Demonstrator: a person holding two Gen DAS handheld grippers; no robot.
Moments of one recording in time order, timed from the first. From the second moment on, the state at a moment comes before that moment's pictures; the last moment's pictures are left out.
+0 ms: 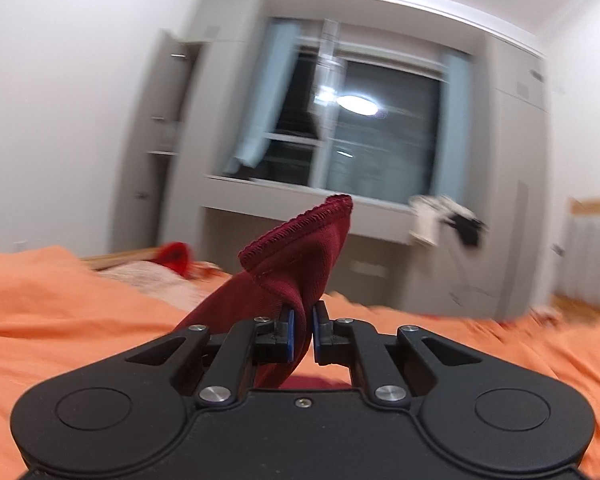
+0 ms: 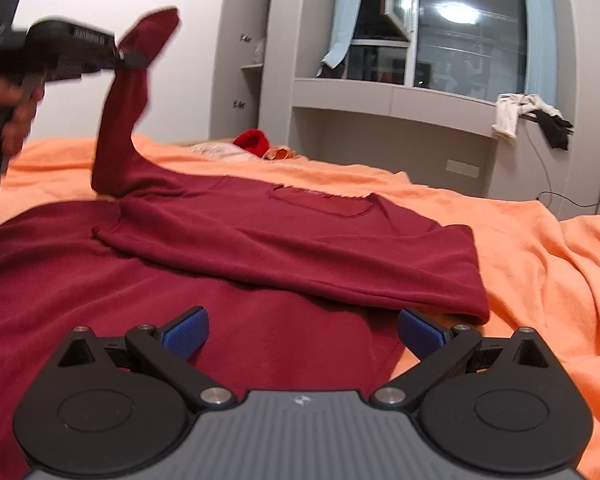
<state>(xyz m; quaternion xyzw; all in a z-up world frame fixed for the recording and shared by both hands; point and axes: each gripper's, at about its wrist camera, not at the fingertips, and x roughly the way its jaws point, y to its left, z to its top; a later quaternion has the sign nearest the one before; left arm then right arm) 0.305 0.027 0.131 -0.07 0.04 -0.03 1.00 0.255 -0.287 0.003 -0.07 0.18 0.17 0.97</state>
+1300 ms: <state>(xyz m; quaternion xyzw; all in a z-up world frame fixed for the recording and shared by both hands) 0.288 0.006 0.051 -0.03 0.19 -0.24 0.95 0.279 -0.318 0.018 0.06 0.22 0.09 0.97</state>
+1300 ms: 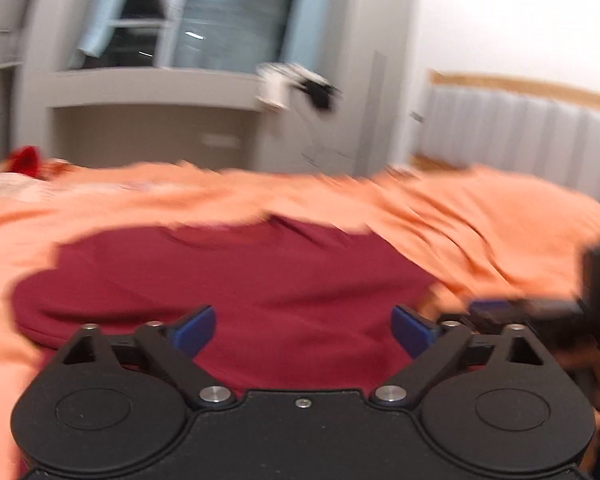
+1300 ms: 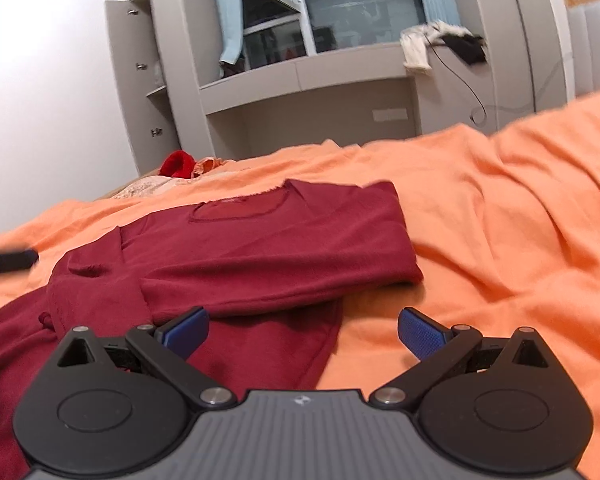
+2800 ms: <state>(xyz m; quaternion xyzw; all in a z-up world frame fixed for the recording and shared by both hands) 0.375 0.144 0.015 -0.23 0.27 0.14 0.93 0.269 -0.278 0.007 -0.05 0.22 0.19 0.95</state>
